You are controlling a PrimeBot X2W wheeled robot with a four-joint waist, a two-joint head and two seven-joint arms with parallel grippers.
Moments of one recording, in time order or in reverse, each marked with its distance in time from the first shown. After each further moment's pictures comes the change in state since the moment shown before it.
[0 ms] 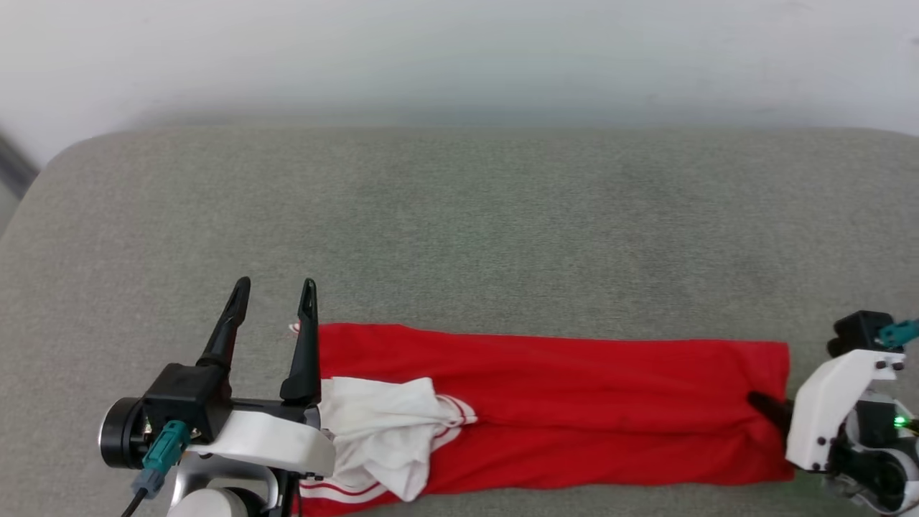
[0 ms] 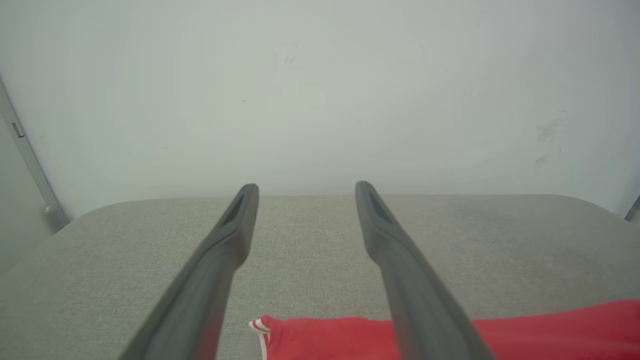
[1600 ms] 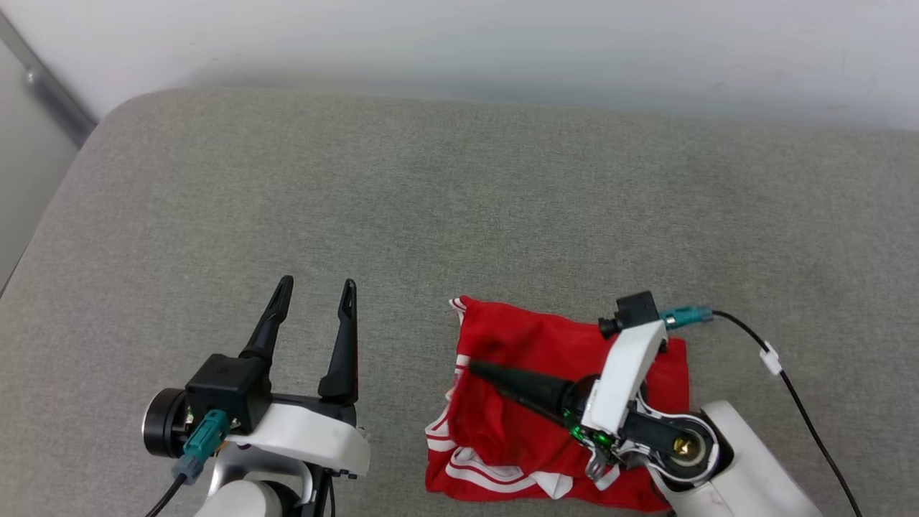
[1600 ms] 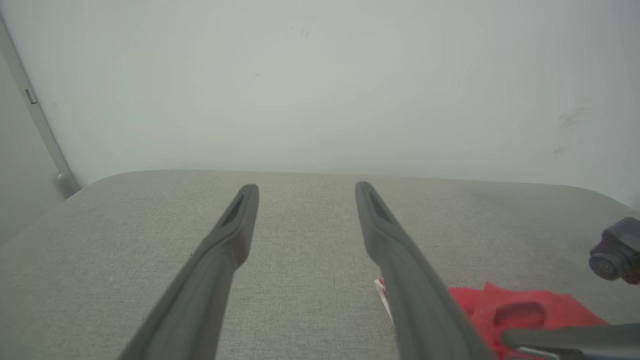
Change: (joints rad) left arm -0.045 -0.041 -0.060 0.039 -0.010 -0.015 0.009; right arm -0.147 0.284 0.331 0.084 0.783 -0.001 -0.034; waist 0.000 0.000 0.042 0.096
